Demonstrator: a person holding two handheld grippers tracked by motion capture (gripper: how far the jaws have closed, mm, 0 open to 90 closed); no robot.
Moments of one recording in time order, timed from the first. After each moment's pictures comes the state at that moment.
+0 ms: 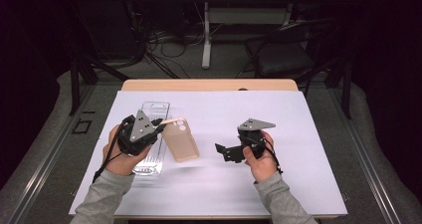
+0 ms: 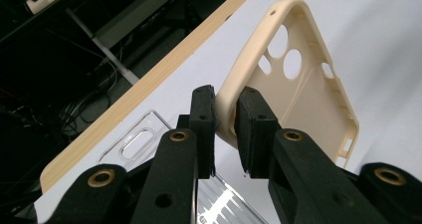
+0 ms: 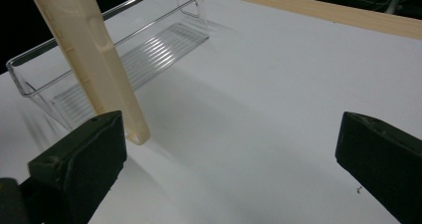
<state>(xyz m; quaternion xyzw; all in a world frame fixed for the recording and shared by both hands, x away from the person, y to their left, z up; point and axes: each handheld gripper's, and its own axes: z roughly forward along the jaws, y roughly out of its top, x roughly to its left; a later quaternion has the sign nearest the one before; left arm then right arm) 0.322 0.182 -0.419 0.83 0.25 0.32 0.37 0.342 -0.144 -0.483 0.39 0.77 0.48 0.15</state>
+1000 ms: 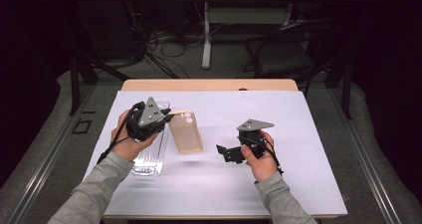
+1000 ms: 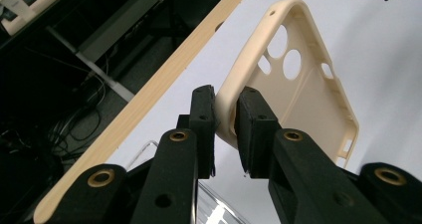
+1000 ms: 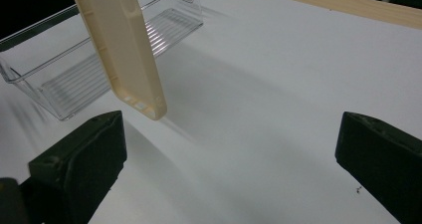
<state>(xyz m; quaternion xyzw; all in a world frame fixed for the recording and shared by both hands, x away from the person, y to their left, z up) 0.360 0.169 -0.407 0.85 0.20 0.31 0.37 0.342 -0.144 -0.485 0.40 0.78 0.45 0.15</state>
